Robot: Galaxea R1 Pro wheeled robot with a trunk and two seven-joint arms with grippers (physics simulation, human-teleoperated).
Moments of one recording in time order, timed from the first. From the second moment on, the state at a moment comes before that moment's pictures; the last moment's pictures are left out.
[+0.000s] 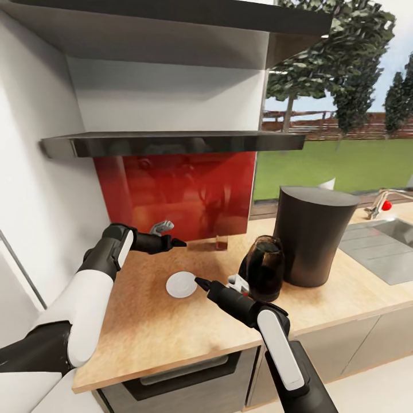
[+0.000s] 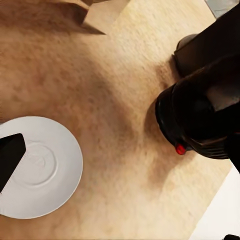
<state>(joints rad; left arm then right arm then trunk) -1.08 -0.03 0.17 -0.70 -0.15 0.99 -0.72 -0.36 0.17 0.20 -1.47 -0.91 0.71 -0.16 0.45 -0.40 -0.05</state>
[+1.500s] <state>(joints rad) -1.03 -0.03 0.17 -0.70 -0.15 0.99 -0.72 -0.36 0.17 0.22 -1.31 -0.92 0.71 -0.28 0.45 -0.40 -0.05</state>
